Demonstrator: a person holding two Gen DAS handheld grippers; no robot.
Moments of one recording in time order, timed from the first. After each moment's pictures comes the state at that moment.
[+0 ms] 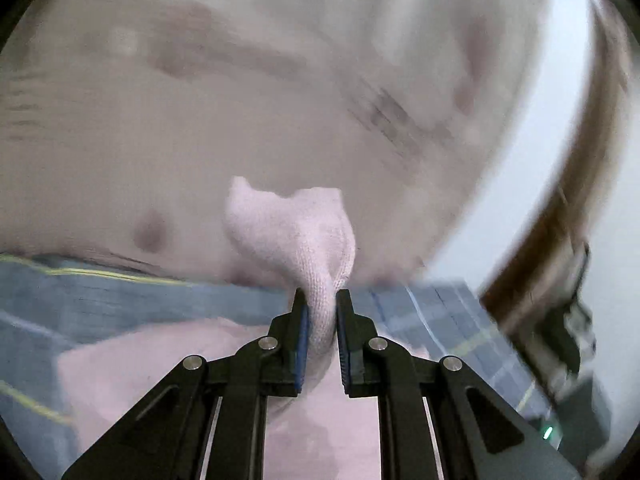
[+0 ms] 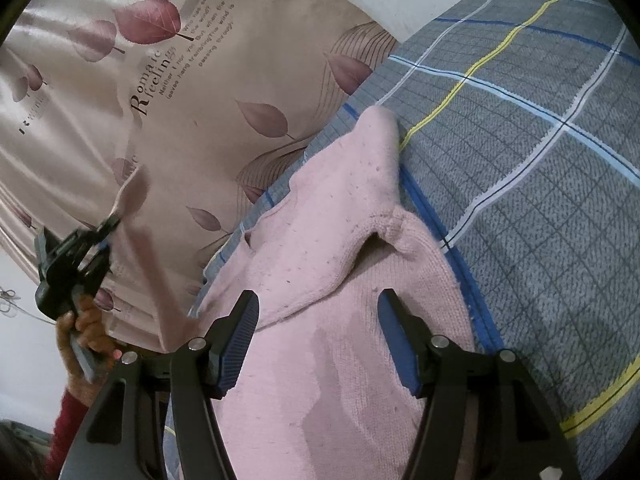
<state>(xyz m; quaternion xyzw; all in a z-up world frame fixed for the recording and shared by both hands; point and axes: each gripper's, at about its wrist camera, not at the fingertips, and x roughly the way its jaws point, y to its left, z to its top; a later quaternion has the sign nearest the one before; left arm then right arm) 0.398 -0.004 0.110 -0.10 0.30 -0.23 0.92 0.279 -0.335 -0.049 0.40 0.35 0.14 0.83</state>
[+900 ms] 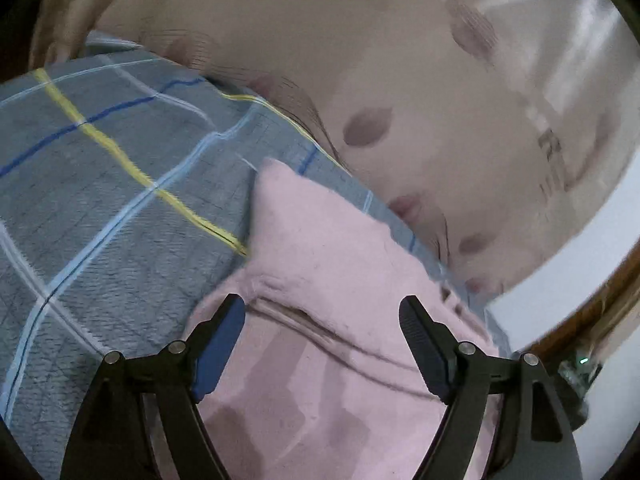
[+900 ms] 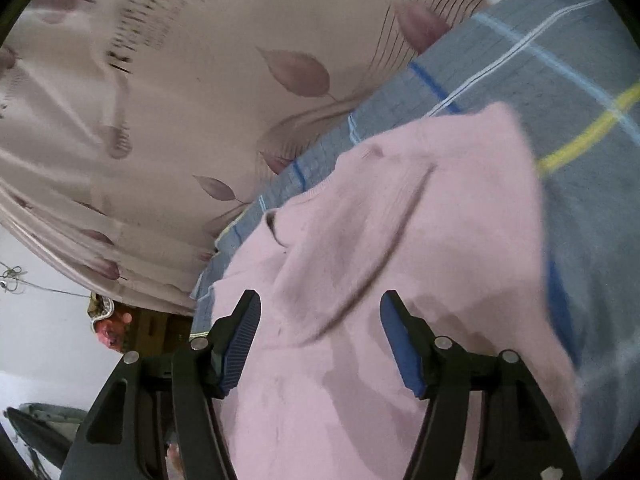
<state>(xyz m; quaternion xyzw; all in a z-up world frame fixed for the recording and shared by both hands) 0.297 0.178 -0.059 -0.35 0.29 -0.03 0.89 0.406 -0.288 -0.033 0.36 0.46 0.20 0.79</state>
